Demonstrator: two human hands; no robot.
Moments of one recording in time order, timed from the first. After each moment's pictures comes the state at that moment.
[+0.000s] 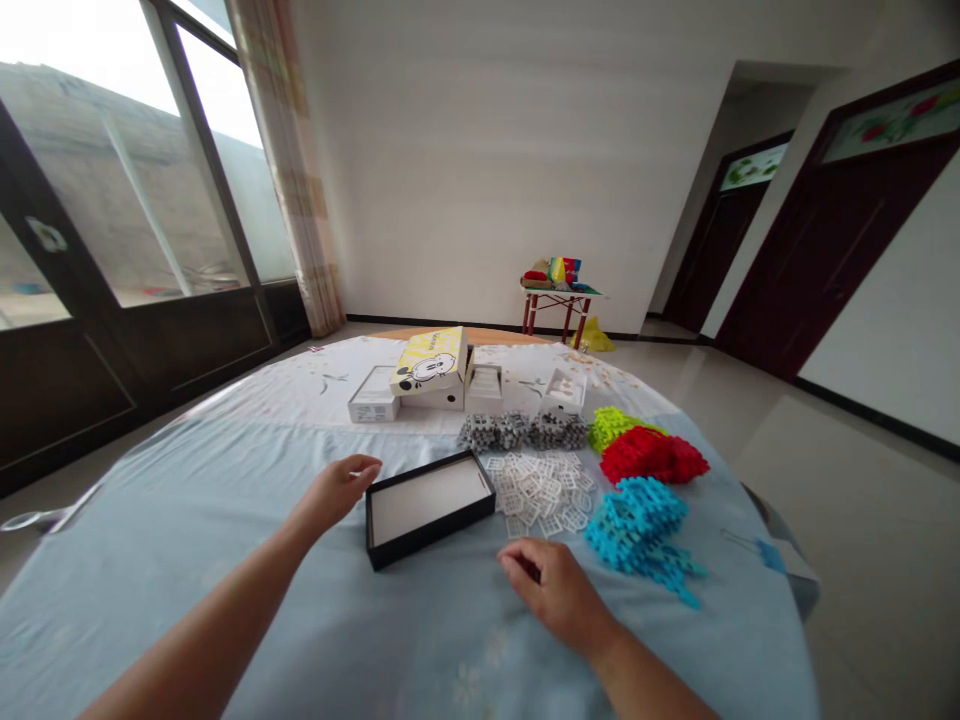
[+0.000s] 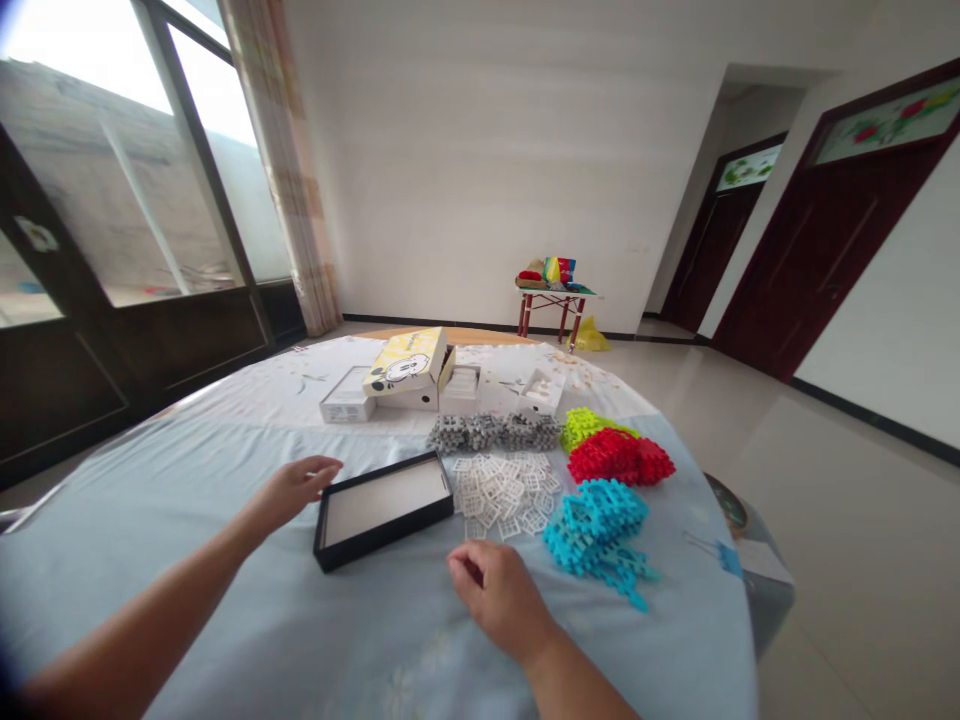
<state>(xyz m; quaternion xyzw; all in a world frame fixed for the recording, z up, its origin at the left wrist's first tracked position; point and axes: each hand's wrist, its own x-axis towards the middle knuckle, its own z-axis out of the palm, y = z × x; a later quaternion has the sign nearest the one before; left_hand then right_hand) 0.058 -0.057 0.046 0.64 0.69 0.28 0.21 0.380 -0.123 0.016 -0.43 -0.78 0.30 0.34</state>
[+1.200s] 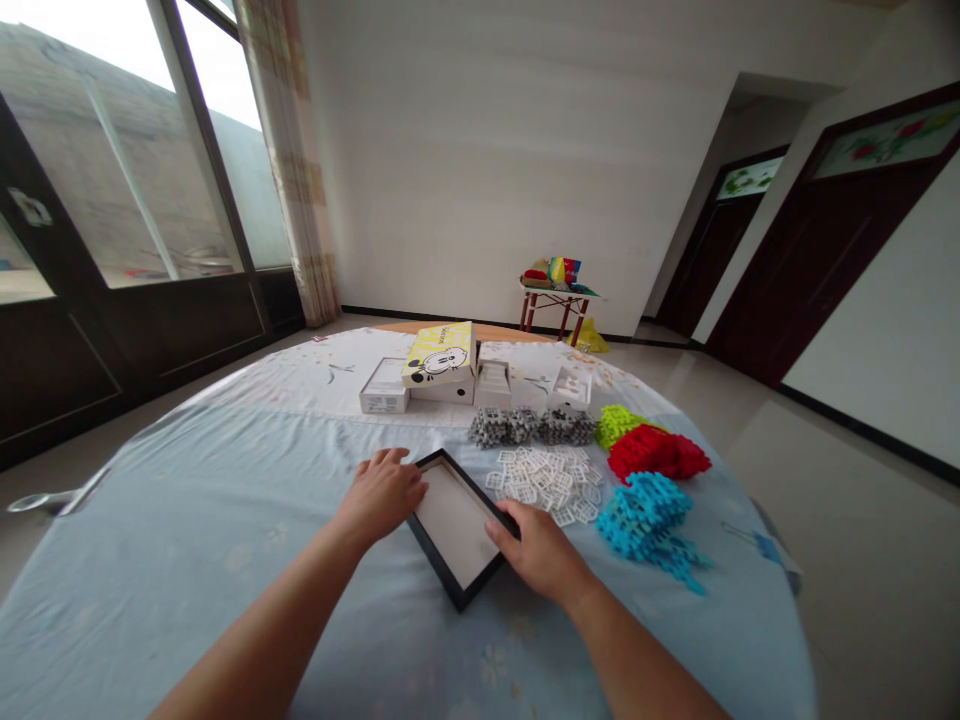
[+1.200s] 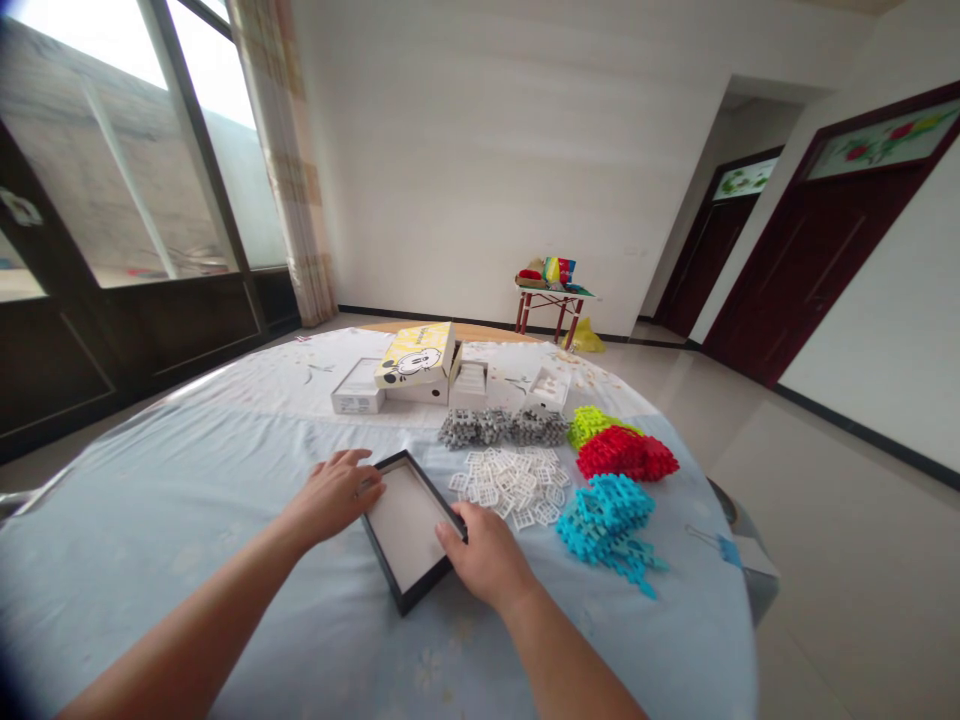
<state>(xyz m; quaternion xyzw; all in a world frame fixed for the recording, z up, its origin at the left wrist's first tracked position) 0.102 -0.083 0.064 0.74 0.66 0.11 0.03 0.338 -0.109 0.034 -0.51 -0.78 0.24 0.28</state>
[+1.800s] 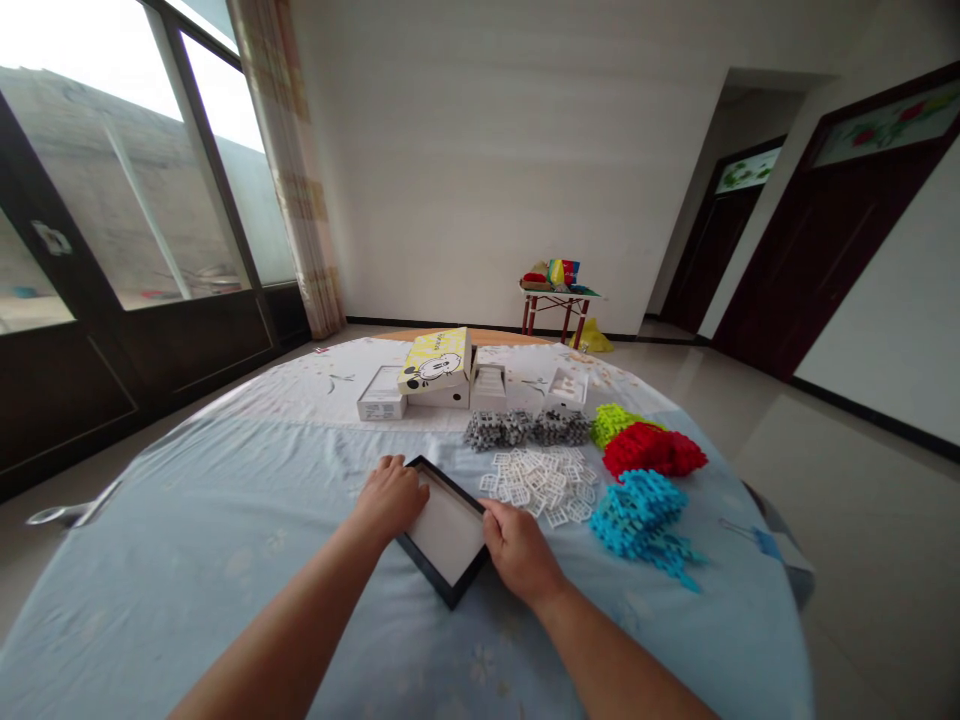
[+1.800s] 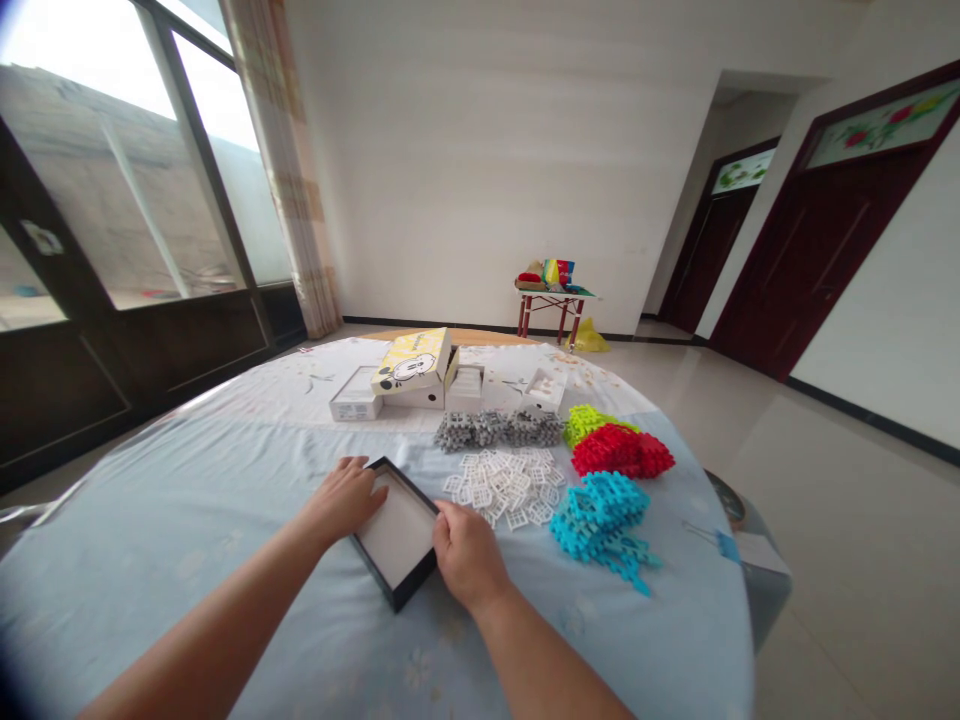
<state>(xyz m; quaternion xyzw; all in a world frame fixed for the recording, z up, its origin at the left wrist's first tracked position) 0.127 -0.073 0.059 0.73 0.68 0.02 -0.04 0.326 -0.106 0.019 -0.48 -0.78 0.21 0.34</state>
